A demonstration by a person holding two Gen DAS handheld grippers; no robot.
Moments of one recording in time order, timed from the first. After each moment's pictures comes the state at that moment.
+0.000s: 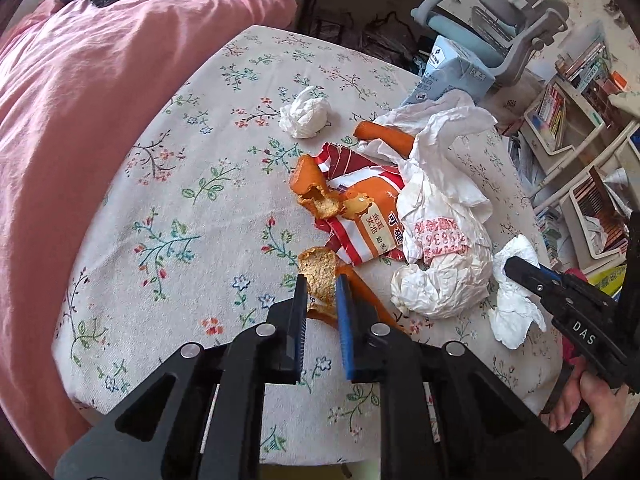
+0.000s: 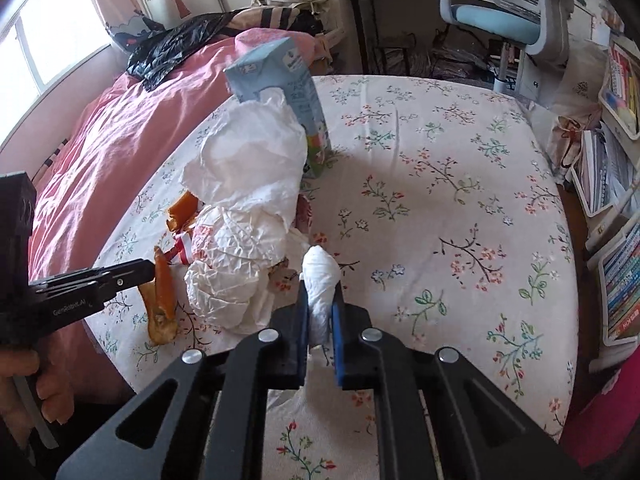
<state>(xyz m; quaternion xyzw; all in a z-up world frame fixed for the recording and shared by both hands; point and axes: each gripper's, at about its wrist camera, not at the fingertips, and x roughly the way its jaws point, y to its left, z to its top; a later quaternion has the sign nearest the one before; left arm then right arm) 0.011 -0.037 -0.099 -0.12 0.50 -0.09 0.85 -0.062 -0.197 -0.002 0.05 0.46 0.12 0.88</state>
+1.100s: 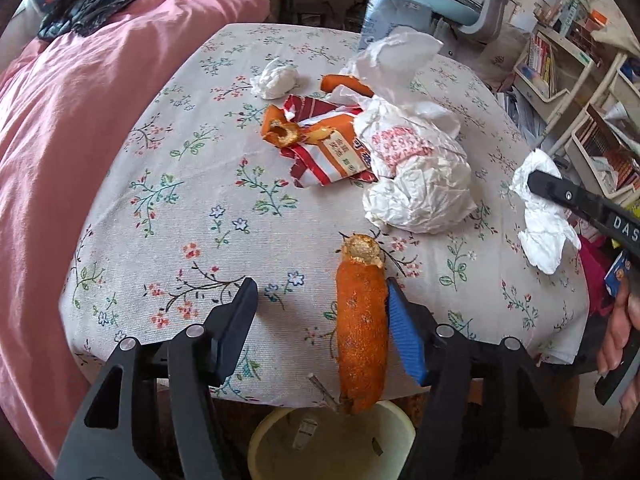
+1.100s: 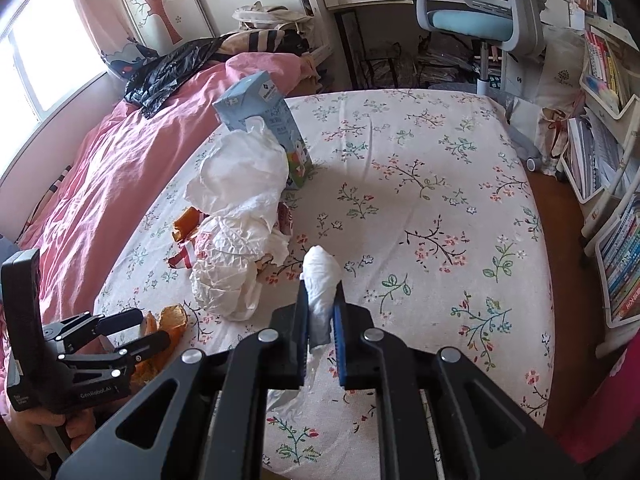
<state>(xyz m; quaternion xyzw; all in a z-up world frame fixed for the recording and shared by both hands) -0.039 -0.079 -0.107 -0.01 0.51 -0.09 0.86 -0.073 -0.221 0.007 0.08 0.44 0.12 0.89</state>
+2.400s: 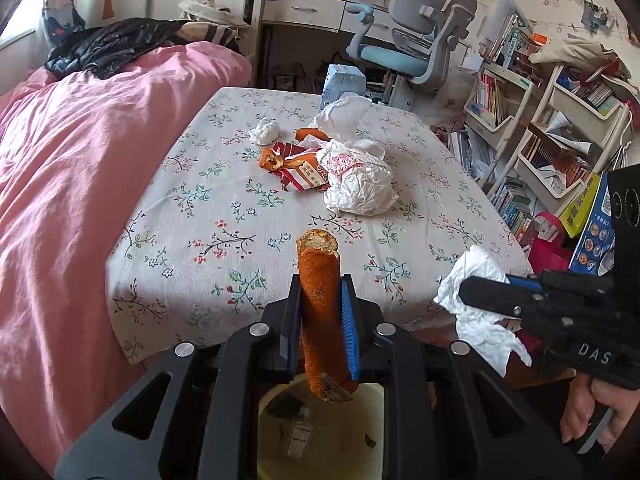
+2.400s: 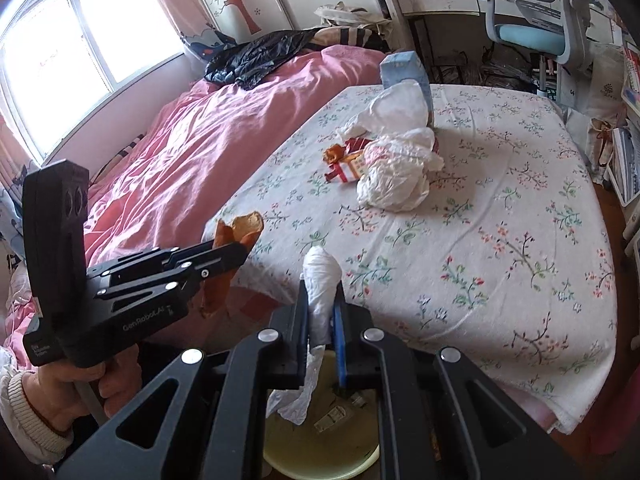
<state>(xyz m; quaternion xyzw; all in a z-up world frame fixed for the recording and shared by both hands) -0.154 -0.045 -0.060 -0.03 0.40 -0.14 0.91 -0.196 -0.142 0.017 0.08 0.42 0.23 0.88</state>
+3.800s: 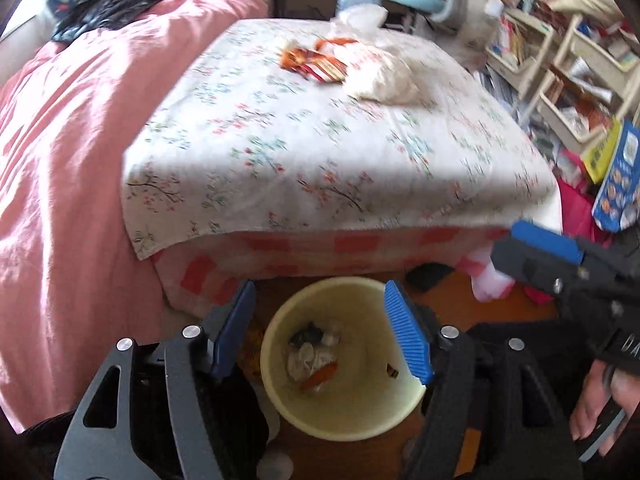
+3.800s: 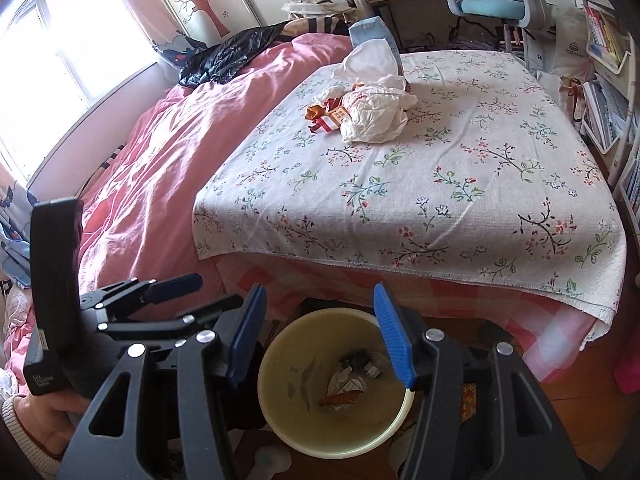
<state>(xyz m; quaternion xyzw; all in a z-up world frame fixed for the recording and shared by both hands) -0.203 -0.041 -0.106 0.00 0.48 -0.10 0.87 -0.242 -0.142 -0.014 0.12 0.43 0.18 0.88</state>
